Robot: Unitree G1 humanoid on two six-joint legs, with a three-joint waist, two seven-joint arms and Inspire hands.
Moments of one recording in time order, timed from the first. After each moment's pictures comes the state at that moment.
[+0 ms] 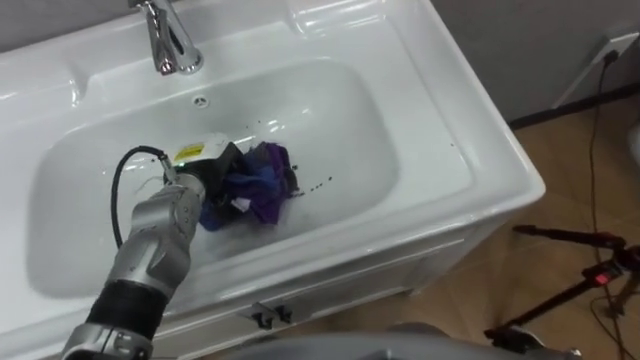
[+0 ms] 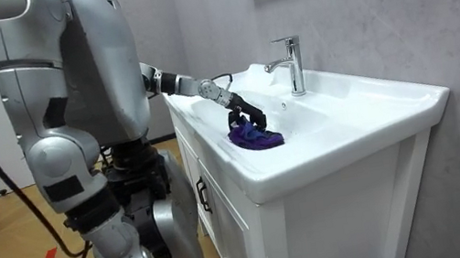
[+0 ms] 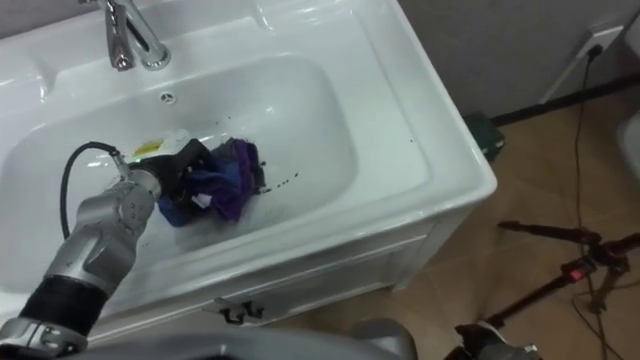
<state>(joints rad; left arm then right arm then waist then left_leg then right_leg) -0.06 0.28 -0.22 0.30 0.96 0.20 -0.29 0.08 -0.30 0.10 1.21 -0.36 0.10 0.11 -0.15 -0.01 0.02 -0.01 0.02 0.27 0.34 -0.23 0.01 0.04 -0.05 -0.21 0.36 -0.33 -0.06</state>
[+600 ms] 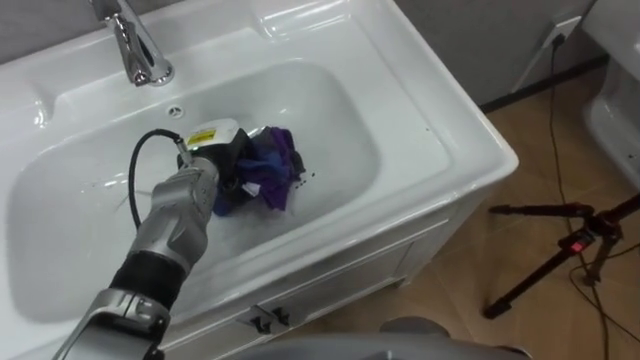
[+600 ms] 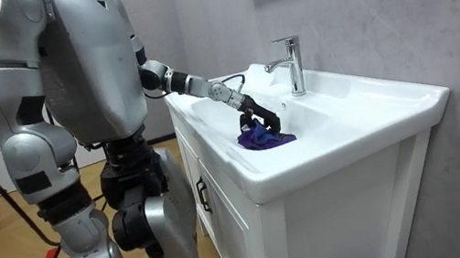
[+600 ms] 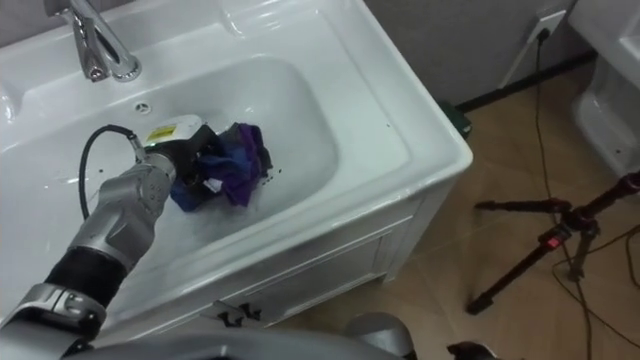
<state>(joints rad) -0.20 0.26 -0.27 0.48 0.95 0.22 -0.24 0.10 -0.27 0.10 1.20 -0.35 0.15 0.12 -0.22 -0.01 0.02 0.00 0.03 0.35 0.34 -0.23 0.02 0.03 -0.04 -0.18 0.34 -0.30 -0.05</state>
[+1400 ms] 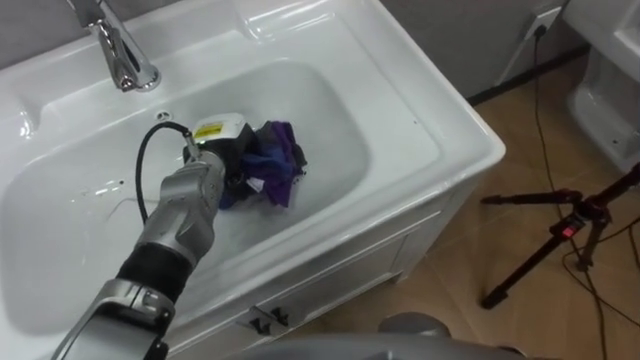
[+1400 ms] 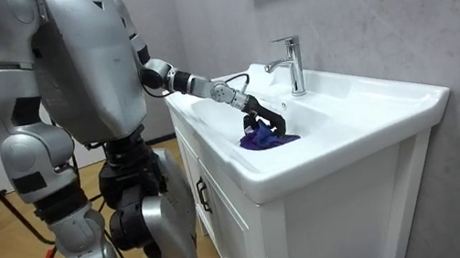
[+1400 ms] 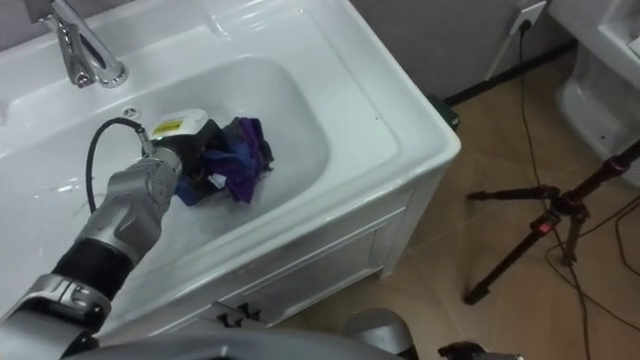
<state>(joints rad) -0.23 0.25 -0.32 0.50 0.98 0.24 -0.20 0.07 -0.27 0.11 1.25 -0.36 0.15 0.20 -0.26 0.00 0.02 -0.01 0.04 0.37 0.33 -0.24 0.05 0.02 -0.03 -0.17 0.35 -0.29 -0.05</state>
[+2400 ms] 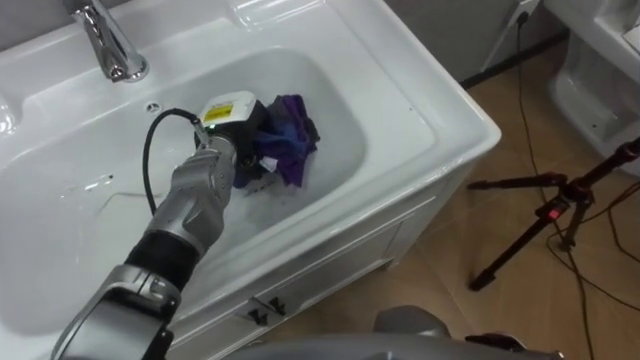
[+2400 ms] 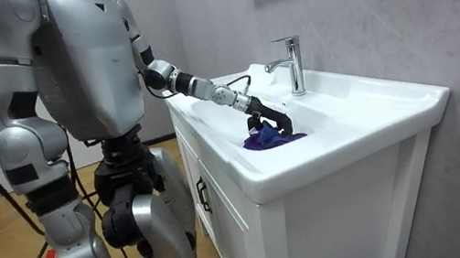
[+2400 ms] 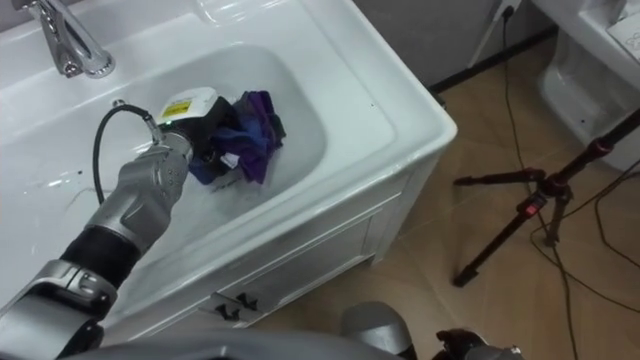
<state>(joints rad) -0.29 0.24 -0.36 0.52 0.85 0.23 -0.08 0.05 -0.27 0.14 1.25 -0.32 0.09 0.14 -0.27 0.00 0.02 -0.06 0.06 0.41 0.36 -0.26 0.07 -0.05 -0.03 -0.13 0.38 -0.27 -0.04</state>
